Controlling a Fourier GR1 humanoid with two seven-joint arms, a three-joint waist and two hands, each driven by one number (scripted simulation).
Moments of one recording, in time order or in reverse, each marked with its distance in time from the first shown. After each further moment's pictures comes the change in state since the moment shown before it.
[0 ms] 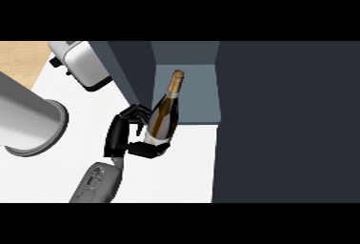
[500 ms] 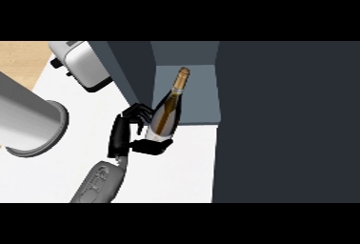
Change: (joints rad) left arm -0.021 0.040 -0.110 -0.003 -0.005 0.193 0.106; right arm -0.009 0.001 -0.011 0.004 -0.008 0.010 -0.004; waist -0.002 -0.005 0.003
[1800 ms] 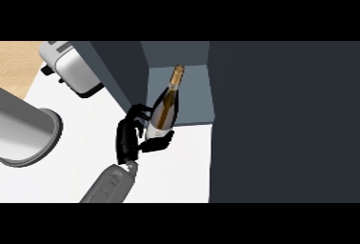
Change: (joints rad) left arm -0.020 0.018 -0.154 0.036 -0.108 0.366 0.172; right arm -0.017 -0.009 0.005 0.018 -0.028 0.048 -0.029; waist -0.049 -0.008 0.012
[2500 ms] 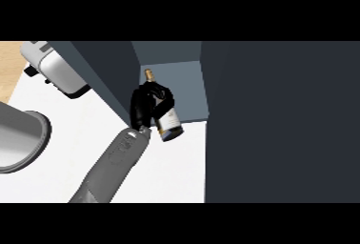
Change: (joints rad) left arm -0.331 -0.069 0.129 0.310 0.110 -0.066 0.023; right arm 0.031 -0.005 -0.011 0.005 -0.017 0.029 -0.029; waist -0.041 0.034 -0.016
